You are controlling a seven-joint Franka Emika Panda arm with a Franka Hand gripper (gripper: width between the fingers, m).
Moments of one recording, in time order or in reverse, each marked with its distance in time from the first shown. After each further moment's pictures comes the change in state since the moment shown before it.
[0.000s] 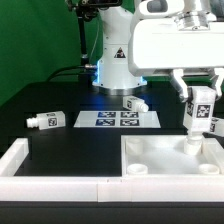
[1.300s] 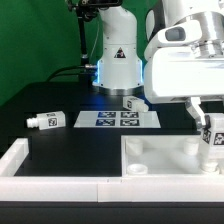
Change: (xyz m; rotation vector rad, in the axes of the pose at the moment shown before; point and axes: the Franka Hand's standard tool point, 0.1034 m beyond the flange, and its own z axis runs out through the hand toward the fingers) arm -0.008 -0.014 0.036 0.009 0.000 -0.066
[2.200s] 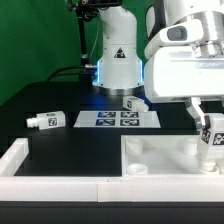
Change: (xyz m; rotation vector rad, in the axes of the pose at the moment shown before) arm -0.002 -0.002 0.001 0.006 -0.028 -0.032
